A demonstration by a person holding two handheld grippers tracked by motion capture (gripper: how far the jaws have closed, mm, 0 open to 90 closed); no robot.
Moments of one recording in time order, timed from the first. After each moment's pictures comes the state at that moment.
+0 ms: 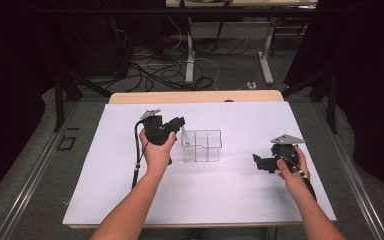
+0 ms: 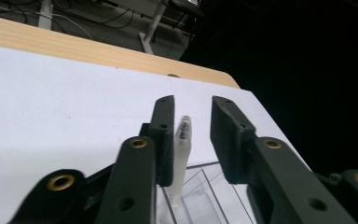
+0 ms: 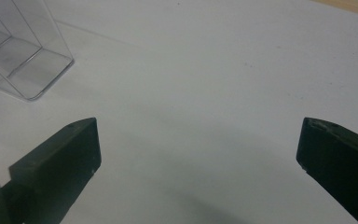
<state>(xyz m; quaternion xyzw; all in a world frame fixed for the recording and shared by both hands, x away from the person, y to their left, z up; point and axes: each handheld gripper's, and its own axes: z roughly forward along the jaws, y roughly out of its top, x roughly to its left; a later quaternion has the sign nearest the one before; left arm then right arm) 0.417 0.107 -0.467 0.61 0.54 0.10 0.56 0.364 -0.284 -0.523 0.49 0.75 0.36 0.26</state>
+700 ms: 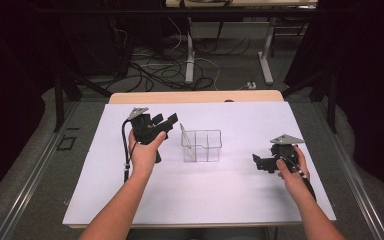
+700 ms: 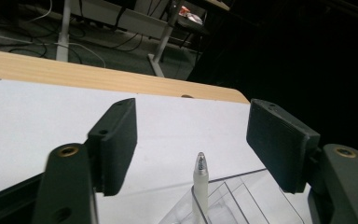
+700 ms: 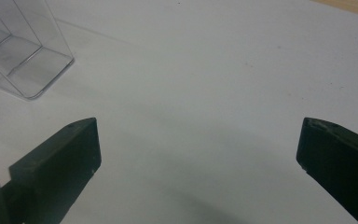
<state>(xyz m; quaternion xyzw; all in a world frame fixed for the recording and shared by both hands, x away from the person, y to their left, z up) 0.410 0.134 -0.455 0.62 0.52 0.15 0.57 0.364 -0.283 -0.524 0.49 0.75 0.36 0.26</state>
